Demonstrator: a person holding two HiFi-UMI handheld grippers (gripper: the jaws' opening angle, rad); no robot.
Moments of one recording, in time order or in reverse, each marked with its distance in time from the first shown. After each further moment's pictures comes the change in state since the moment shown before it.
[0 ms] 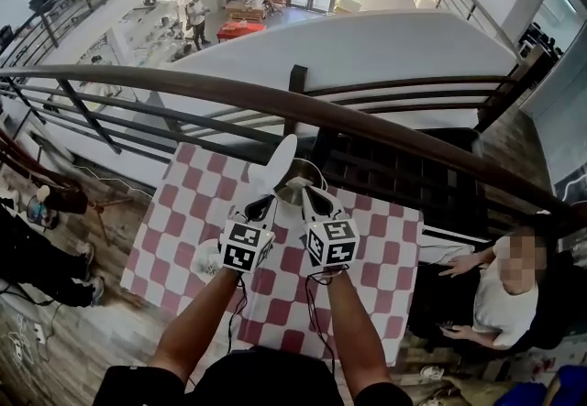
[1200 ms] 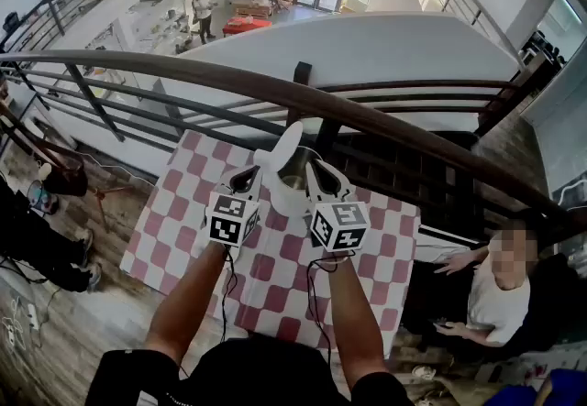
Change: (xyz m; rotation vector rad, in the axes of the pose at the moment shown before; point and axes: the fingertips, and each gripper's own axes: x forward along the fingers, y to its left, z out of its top) left arm -0.032 0.045 0.035 0.013 -0.072 0.103; right arm -0.023 0.021 0.073 -0.024 -0.157 0.026
